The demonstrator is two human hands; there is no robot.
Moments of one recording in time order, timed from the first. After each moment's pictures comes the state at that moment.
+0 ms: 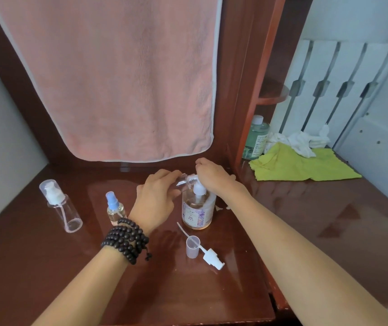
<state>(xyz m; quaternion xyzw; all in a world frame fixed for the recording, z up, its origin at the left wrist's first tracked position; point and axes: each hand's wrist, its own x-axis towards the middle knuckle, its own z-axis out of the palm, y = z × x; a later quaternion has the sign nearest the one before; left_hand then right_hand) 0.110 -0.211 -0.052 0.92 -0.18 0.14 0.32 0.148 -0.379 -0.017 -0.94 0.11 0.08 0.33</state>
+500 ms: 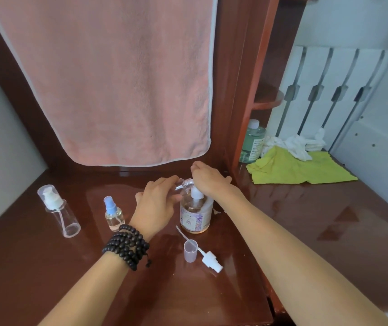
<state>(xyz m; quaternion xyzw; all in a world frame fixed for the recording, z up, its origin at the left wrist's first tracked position) 0.105 -0.217 -0.053 0.93 -0.15 0.12 0.32 0.147 -0.374 -0.015 -0.93 0.11 0.07 0.33</state>
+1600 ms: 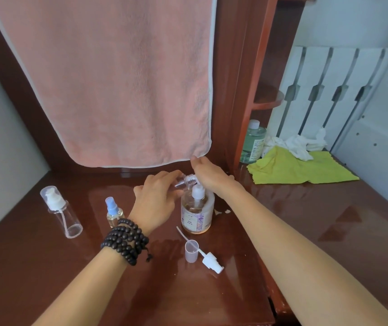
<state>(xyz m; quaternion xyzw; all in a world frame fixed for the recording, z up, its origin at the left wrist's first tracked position) 0.107 -0.217 -0.036 0.93 -0.16 0.13 0.31 0.148 -0.376 -0.004 -0.92 0.13 0.09 0.35</state>
